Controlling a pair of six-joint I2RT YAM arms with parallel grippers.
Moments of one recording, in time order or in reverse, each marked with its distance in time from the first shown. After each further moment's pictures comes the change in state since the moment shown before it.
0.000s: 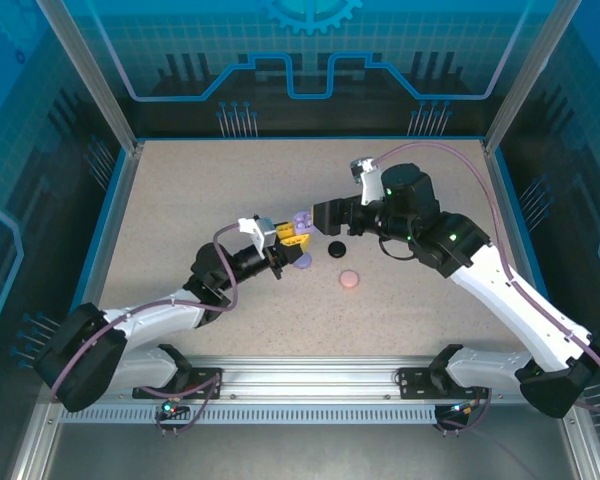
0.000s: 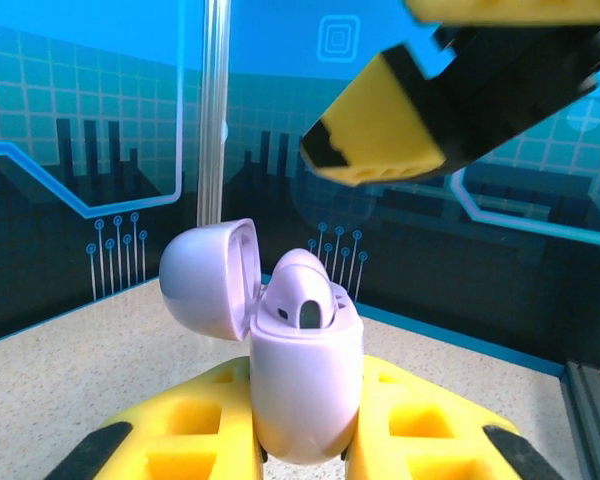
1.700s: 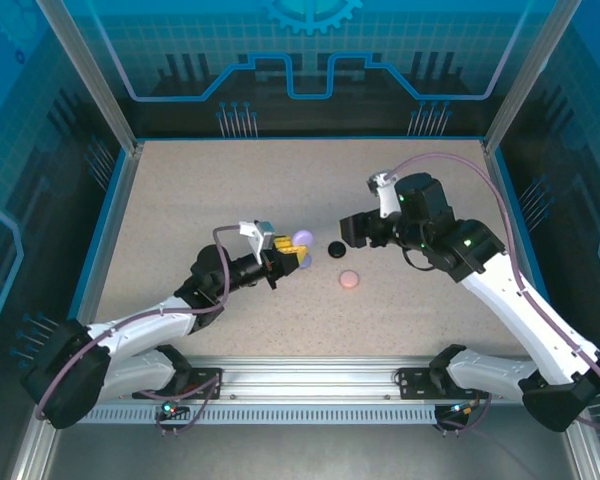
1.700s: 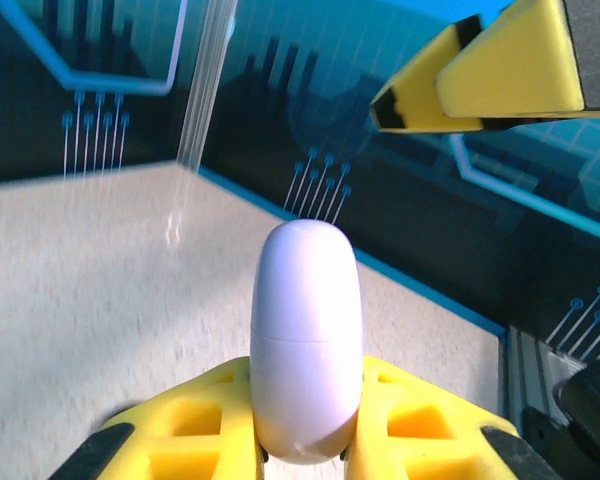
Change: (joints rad) left arm -0.005 -0.104 -0.032 -0.298 0.000 -0.171; right arm -0.091 -0.090 -0.077 -0.210 0.162 -0.163
